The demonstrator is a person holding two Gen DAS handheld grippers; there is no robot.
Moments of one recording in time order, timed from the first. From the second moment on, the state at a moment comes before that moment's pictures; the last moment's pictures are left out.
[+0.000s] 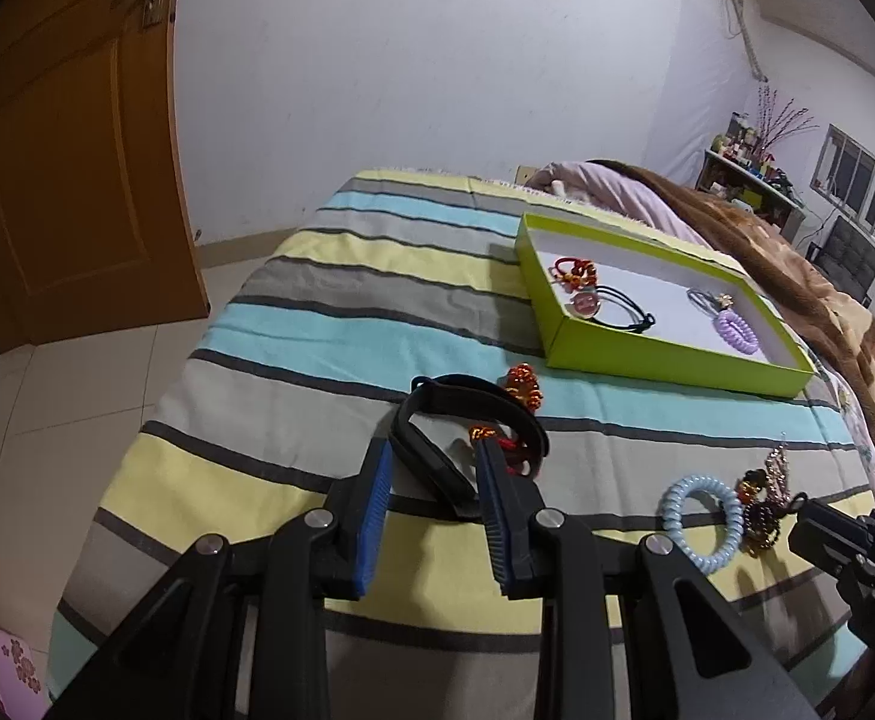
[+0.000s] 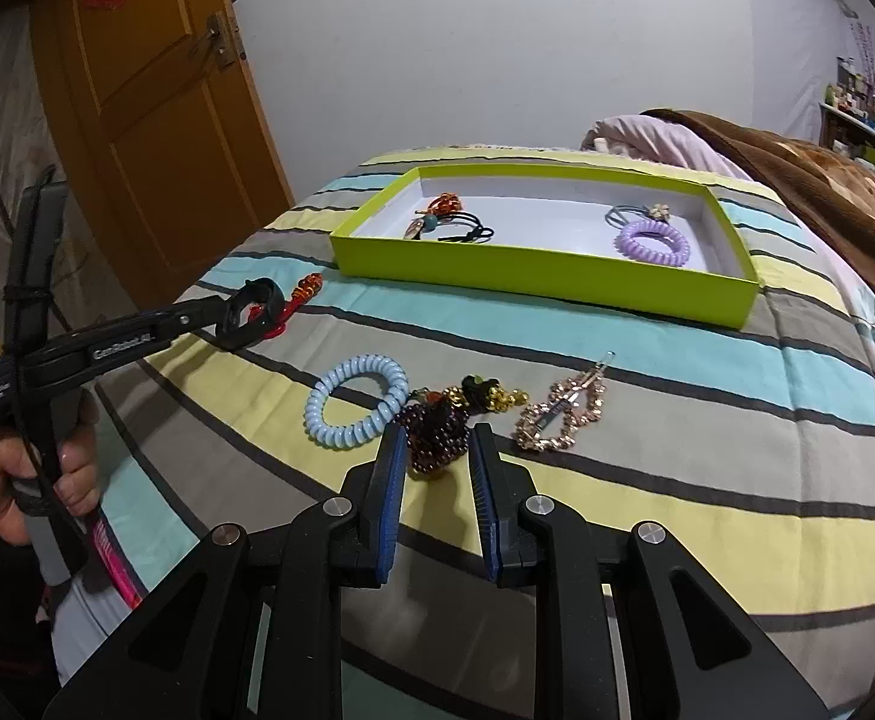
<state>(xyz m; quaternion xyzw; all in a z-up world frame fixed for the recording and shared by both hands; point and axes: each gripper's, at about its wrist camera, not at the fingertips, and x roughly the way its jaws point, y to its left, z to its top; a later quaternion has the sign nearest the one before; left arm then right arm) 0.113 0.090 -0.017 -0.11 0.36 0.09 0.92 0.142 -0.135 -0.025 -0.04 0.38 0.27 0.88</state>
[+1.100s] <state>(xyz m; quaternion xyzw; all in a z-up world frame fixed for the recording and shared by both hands) 0.133 0.087 -0.031 -0.10 0.40 0.10 0.90 0.154 -0.117 -0.037 -0.08 0.41 0.27 0.87</state>
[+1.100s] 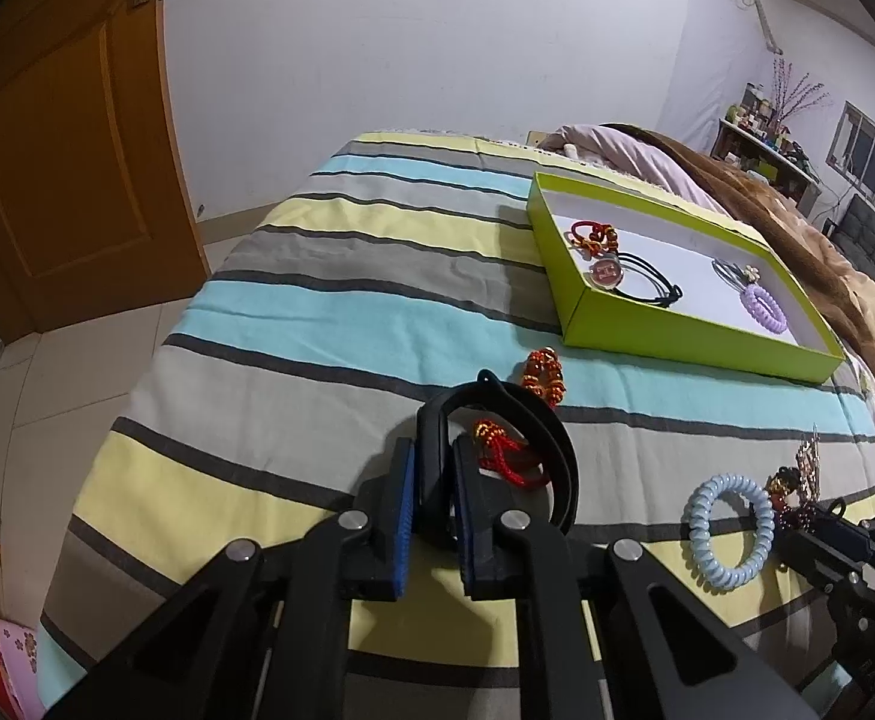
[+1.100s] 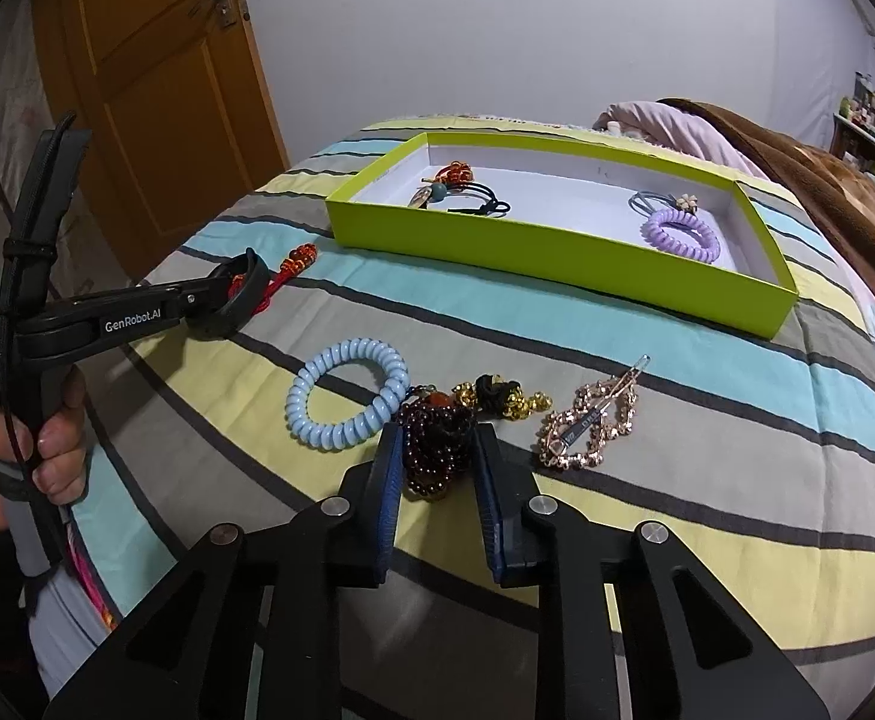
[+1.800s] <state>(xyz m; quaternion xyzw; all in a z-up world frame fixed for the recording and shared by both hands) 0.094 0.066 0.004 -0.09 0.35 0.05 0.93 0.131 -0.141 -0.008 -0.05 0.36 0.26 0.89</state>
